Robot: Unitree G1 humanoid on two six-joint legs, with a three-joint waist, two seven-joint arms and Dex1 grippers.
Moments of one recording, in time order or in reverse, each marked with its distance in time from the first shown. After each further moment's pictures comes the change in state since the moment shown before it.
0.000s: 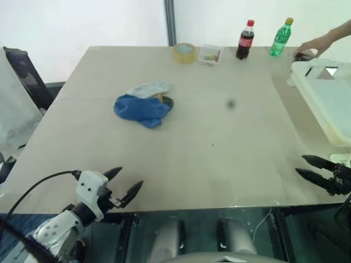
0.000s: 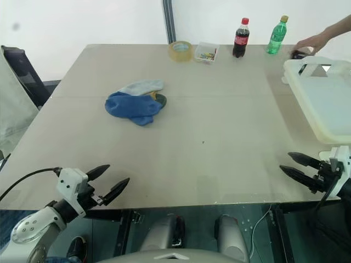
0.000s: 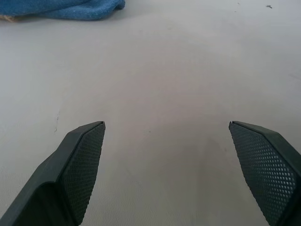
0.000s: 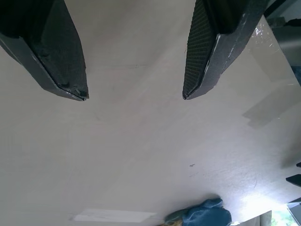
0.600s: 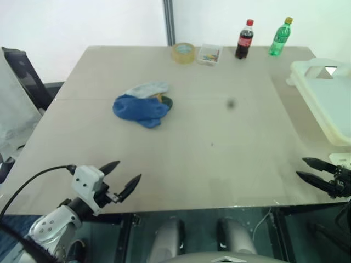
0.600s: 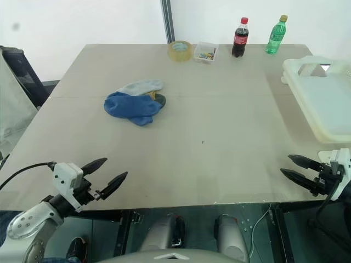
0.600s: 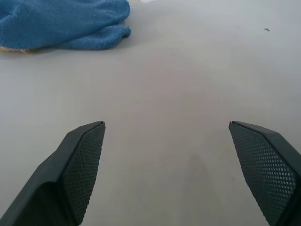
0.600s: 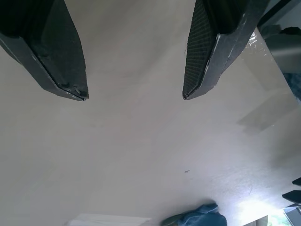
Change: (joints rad) left arm -0.037 -0.001 0.036 -0.017 -0.019 -0.004 -0.020; right arm 0.014 0.000 -0.004 0.009 -0.010 -0.021 0.030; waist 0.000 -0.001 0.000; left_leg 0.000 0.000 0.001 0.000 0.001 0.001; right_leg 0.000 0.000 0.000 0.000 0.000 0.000
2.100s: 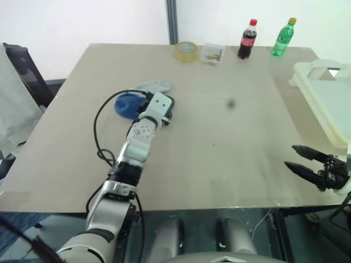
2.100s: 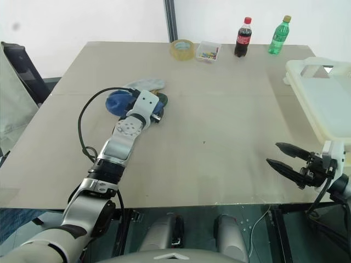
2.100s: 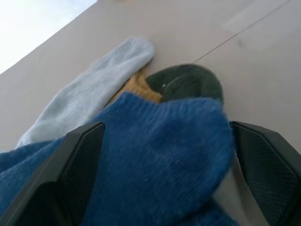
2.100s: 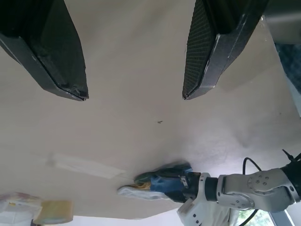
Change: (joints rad) left arm -1.122 -0.245 -0.470 0.769 0.663 0.239 0.562; right arm 0.049 0.065 -0.011 -0.346 0.096 0.079 -0.153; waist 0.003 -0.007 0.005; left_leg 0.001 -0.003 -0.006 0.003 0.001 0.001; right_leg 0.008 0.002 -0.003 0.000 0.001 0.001
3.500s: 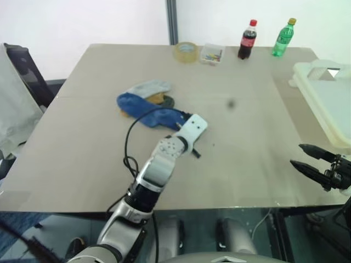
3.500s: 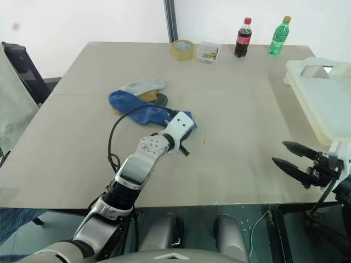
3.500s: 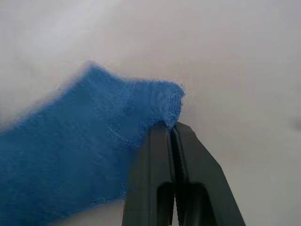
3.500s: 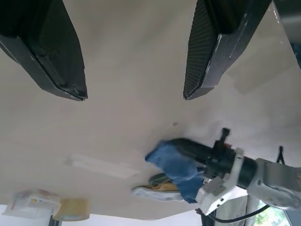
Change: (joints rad) left arm 0.159 -0.103 -0.282 -0.569 -0.169 0.574 -0.426; right arm 0.017 -0.007 -0.041 0.013 -0.015 -0.031 -0.014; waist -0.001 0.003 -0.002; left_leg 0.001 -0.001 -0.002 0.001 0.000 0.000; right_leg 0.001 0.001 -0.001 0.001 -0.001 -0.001
